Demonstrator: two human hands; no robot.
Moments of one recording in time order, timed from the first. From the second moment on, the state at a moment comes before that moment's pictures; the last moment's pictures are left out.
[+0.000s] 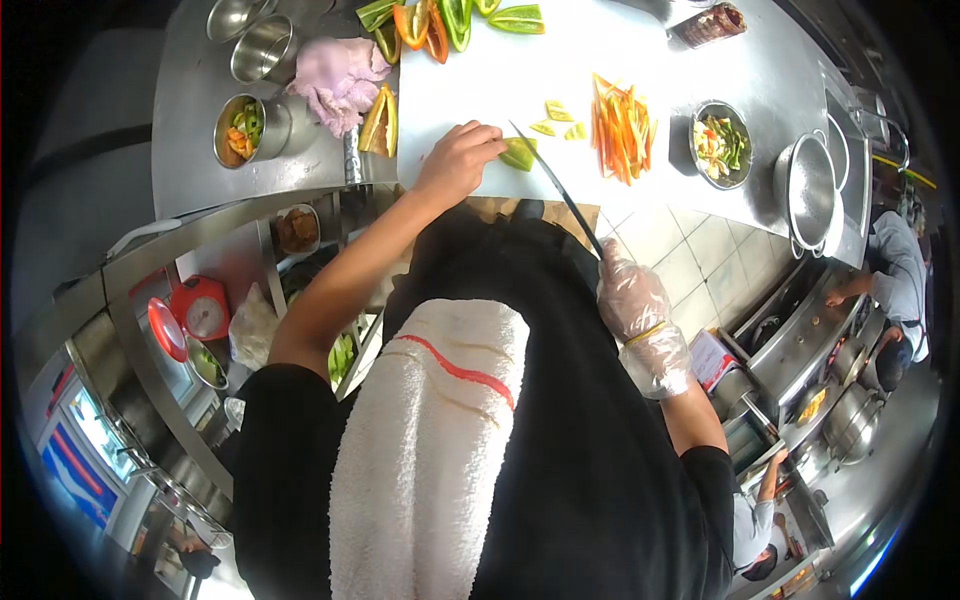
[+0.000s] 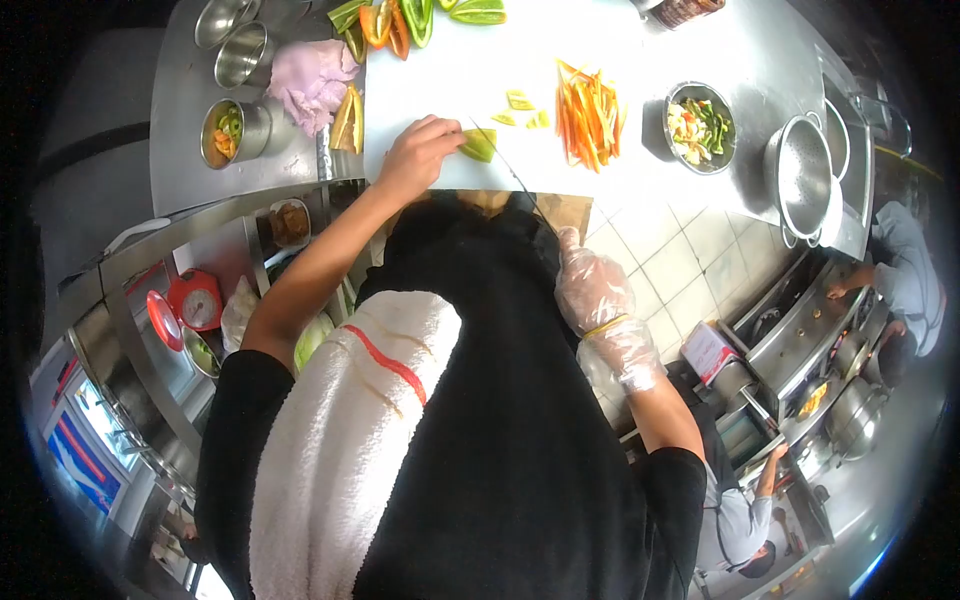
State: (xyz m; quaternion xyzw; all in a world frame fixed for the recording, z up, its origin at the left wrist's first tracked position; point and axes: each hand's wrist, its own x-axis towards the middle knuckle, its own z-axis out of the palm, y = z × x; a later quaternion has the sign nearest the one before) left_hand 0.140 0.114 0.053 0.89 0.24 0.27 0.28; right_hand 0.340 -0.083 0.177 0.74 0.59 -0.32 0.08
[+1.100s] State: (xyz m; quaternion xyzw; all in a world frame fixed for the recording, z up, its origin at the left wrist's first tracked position) left_hand 0.141 0.101 0.039 0.81 0.35 0.39 0.26; right_hand 0.336 -0.044 0.101 0.60 0.80 -0.10 -0.04
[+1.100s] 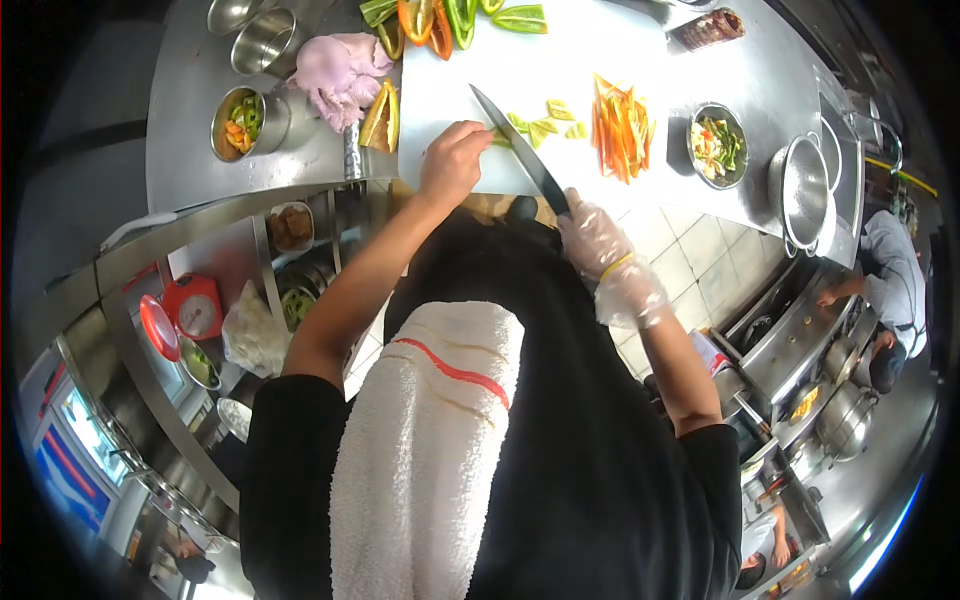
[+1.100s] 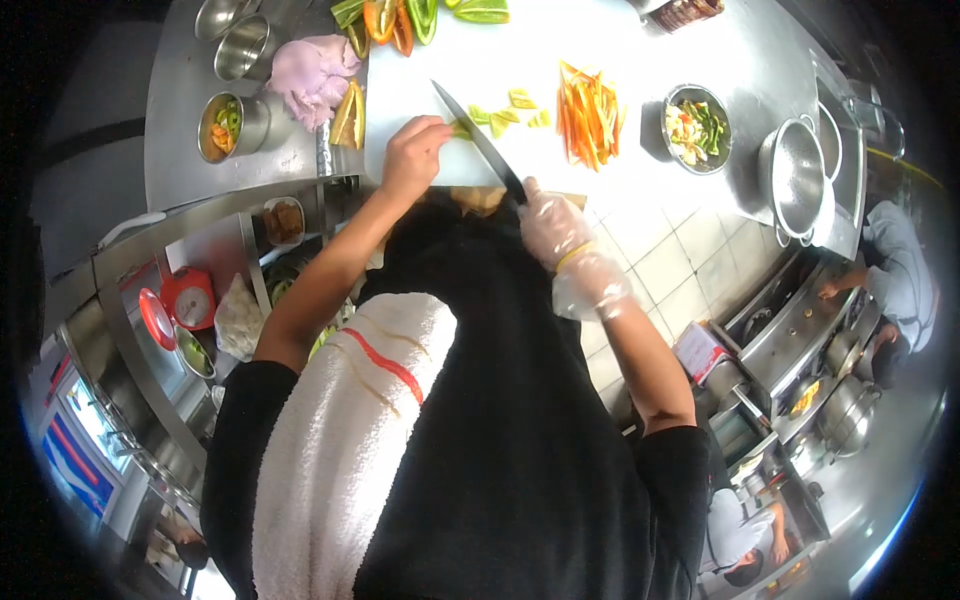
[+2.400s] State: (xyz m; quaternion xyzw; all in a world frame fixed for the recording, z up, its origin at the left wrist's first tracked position) left_hand 0.233 0.068 0.051 0.79 0.45 0.34 0.25; right_hand 0.368 -0.073 0.104 0.67 0.27 -0.63 -0.29
